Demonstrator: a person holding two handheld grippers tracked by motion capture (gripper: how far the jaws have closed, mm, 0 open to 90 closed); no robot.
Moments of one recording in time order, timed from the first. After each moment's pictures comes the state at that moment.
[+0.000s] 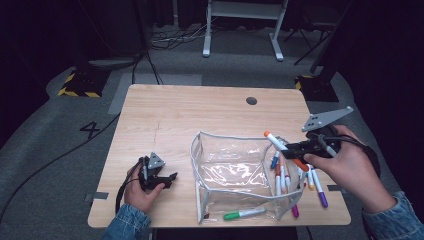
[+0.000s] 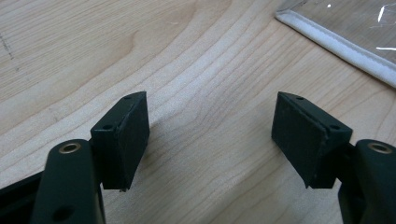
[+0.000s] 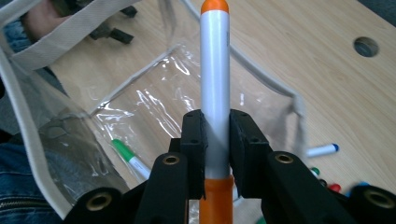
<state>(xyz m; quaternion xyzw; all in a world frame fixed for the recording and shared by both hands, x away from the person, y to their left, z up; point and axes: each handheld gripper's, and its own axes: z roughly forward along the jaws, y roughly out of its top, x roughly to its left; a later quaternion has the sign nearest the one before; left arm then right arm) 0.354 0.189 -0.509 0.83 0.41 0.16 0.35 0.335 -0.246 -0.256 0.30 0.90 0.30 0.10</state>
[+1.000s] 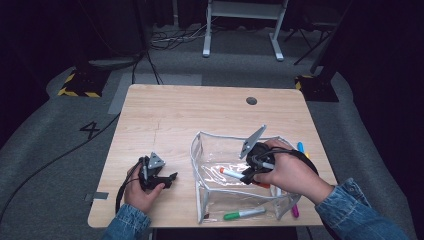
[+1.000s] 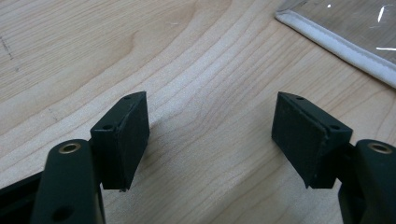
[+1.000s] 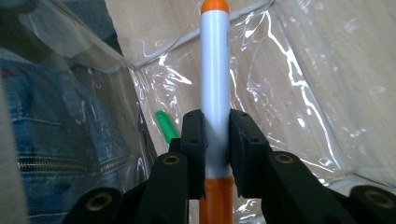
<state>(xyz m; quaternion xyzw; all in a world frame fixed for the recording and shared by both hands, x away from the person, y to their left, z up) 0.354 0.189 -0.509 0.83 0.40 0.16 0.35 0.347 -0.144 -0.327 0.15 0.97 0.18 -0.02</state>
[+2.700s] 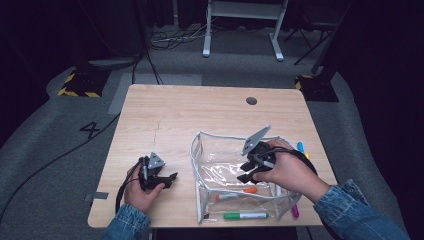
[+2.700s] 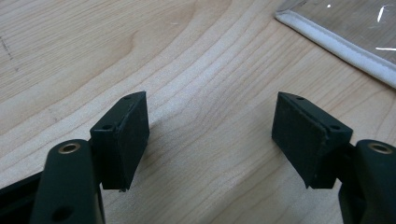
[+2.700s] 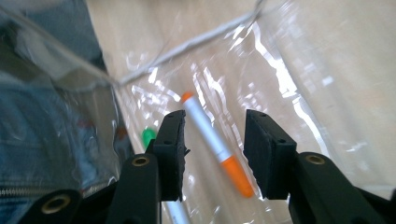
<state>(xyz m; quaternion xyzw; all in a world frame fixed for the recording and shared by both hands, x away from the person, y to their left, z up) 0.354 0.189 -0.509 0.83 0.40 0.16 0.35 0.356 -0.154 -0.339 0.17 0.96 0.23 0.00</state>
